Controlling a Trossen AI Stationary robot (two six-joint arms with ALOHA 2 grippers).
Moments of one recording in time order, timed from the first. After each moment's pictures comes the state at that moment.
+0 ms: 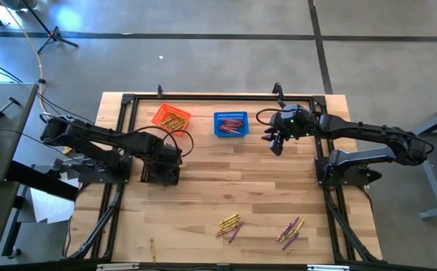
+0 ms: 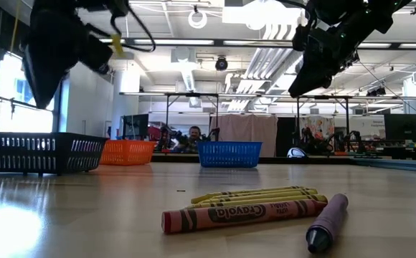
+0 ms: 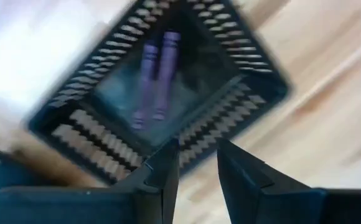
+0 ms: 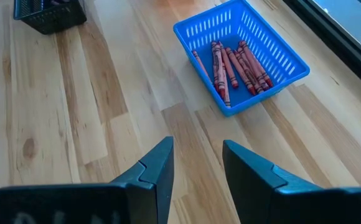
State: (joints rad) left arm -0.10 1.32 0.94 -1.13 0.07 -0.85; right arm -0.37 1.05 0.74 -0.44 -0.08 0.08
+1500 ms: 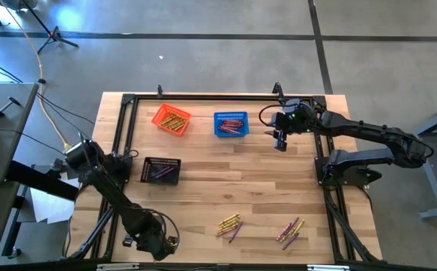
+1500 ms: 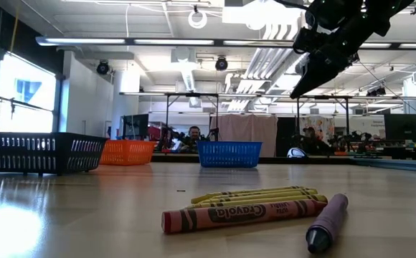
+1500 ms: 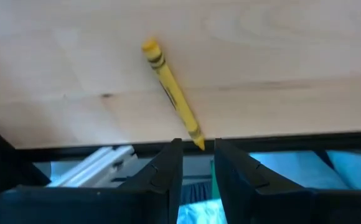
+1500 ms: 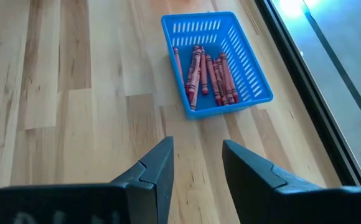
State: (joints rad) left arm -0.86 1.80 1.12 -0.61 0.31 -2.33; right arm -0.46 1.05 0.74 -0.44 -0.08 -0.29
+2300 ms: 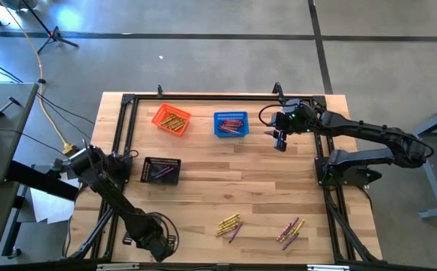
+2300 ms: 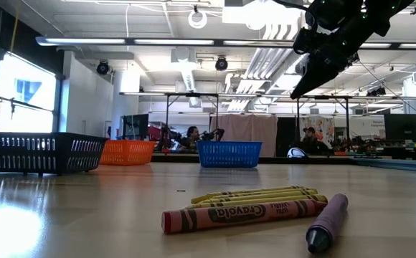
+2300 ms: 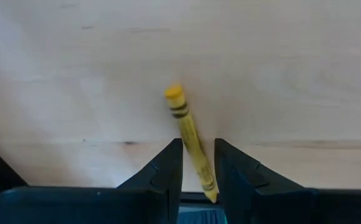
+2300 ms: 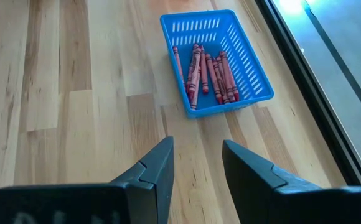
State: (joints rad) left arm -0.88 1.87 1.11 -0.65 0.29 -2.33; right arm -0.46 1.05 0.74 -0.45 -0.08 -0.27
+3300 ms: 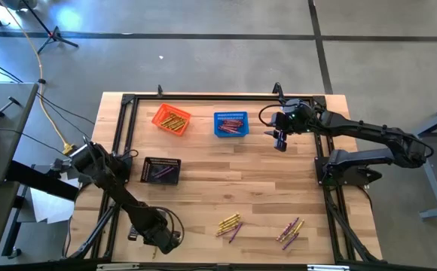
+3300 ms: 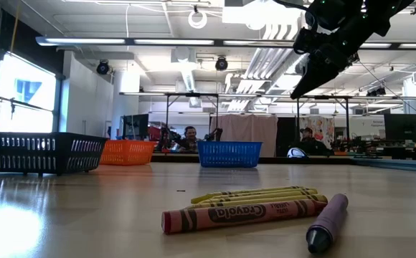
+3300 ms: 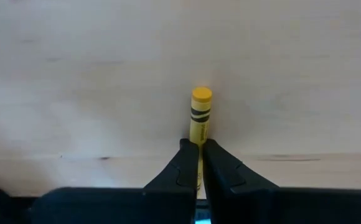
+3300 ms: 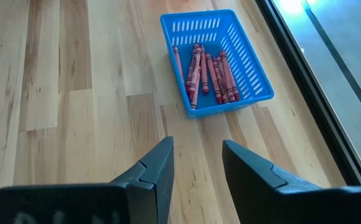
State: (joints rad) left arm -0.80 1.85 1.06 -0.57 0.30 -2.27; right arm -0.46 1.05 0.74 -0.45 -0.08 -0.27
